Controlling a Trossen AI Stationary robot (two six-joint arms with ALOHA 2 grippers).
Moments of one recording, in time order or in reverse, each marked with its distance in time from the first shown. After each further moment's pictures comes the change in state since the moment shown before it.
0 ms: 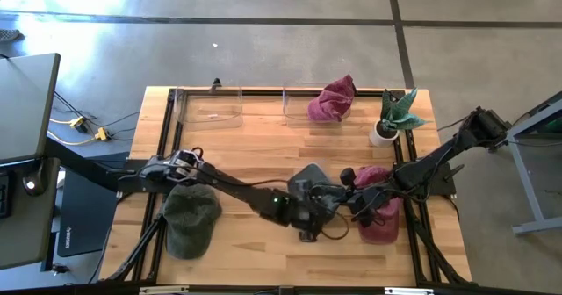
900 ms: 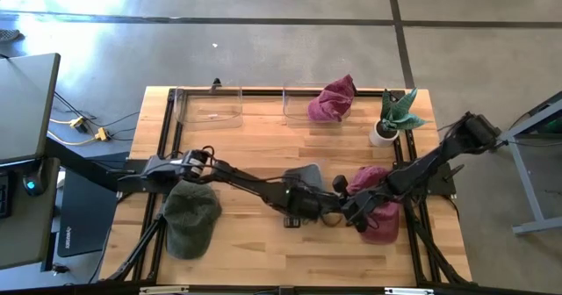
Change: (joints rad) left arm 0.070 0.092 -0.006 -0.376 0.082 -0.033; right arm 0.000 0.192 -0.002 0.238 -0.084 -0.044
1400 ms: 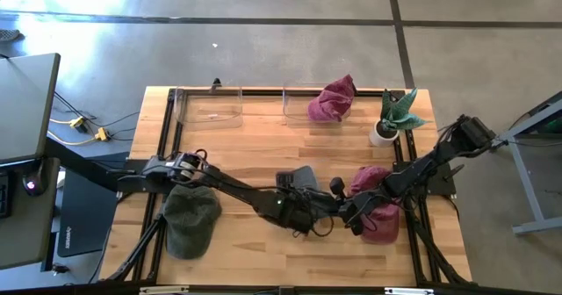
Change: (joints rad) left arm -0.076 -0.062 0.002 -0.120 -0.290 -0.099; right arm -0.005 0.071 0.005 0.129 0.009 0.008
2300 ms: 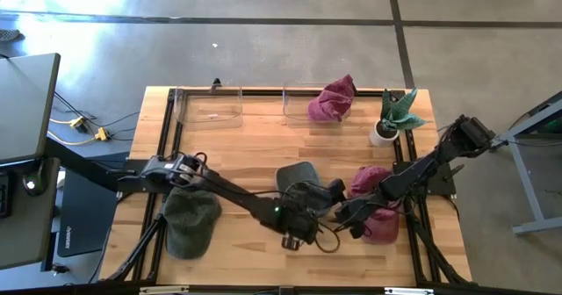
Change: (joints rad) left arm -0.039 0.002 -0.056 0.343 0.329 0.214; right arm 0.030 0.007 0.128 -0.301 0.011 0.172
